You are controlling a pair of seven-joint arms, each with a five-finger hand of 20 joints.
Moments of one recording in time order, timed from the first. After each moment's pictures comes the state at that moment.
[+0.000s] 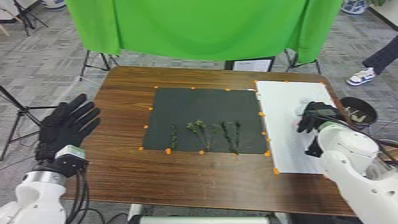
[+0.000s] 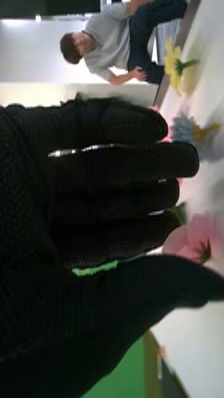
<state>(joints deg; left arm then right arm) 126.4 -47.3 -97.3 -121.2 18.6 13.9 20.2 -89.1 -46.7 75.9 -106.5 -126.5 -19.0 41.1</state>
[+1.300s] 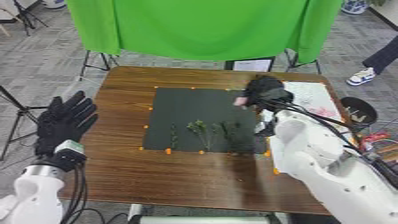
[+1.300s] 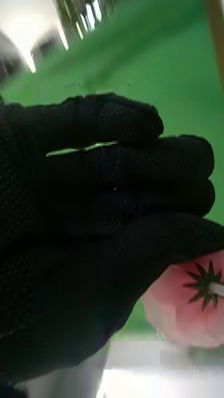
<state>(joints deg) 123.0 -45.7 -96.4 -118.3 17.8 13.8 18.4 -75.3 -48.0 55.4 -115.2 -123.2 -1.9 30.9</state>
